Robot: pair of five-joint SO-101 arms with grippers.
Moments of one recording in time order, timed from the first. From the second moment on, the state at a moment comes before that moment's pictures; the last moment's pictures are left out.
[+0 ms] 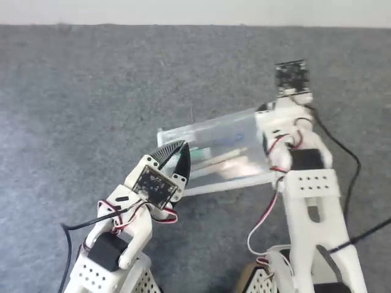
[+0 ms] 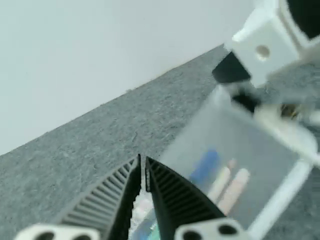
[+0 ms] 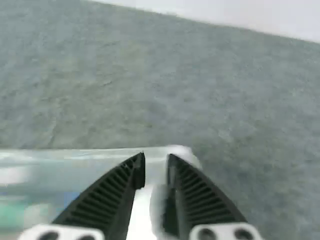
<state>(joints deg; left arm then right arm) 22.9 -96.5 84.6 42.2 -8.3 -8.6 -34.4 44.0 35.5 6.4</state>
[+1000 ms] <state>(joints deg) 12.3 -96.5 84.2 33.5 -8.1 -9.7 -49.6 50.8 37.3 6.4</state>
